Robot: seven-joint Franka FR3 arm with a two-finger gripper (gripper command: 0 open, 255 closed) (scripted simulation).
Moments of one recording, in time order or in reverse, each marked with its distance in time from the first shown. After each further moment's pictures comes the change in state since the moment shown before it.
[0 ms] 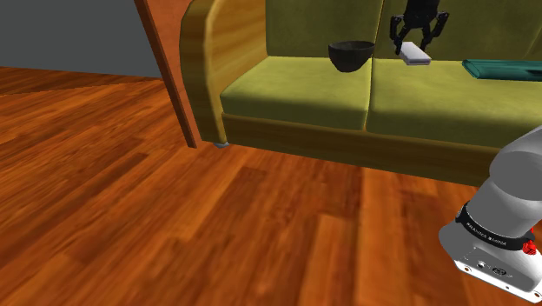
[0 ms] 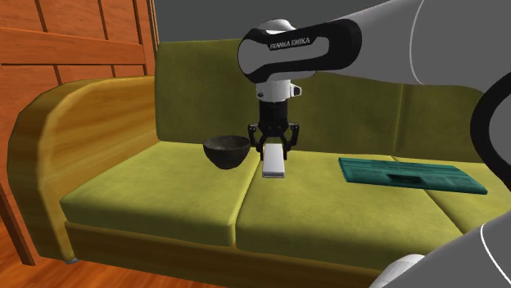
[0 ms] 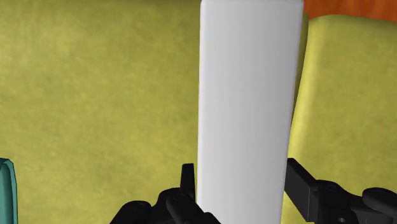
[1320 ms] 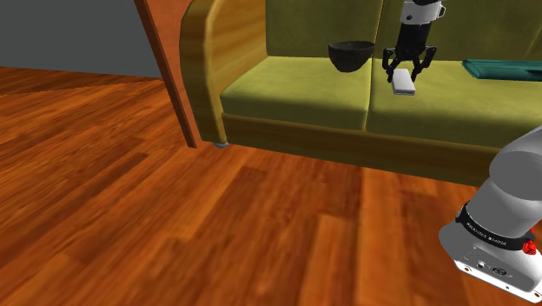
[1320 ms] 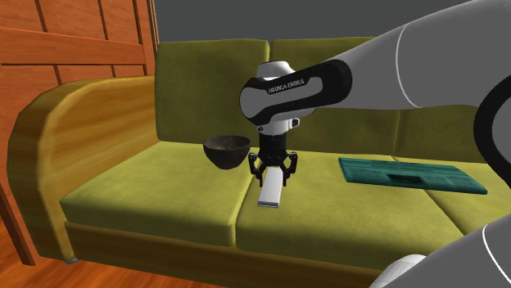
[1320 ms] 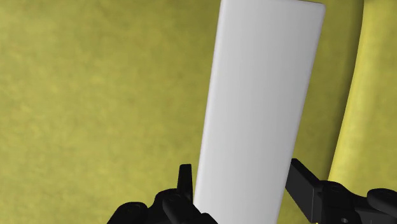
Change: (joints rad) arm -0.006 -0.009 -0.014 -0.232 -0.011 0.223 0.006
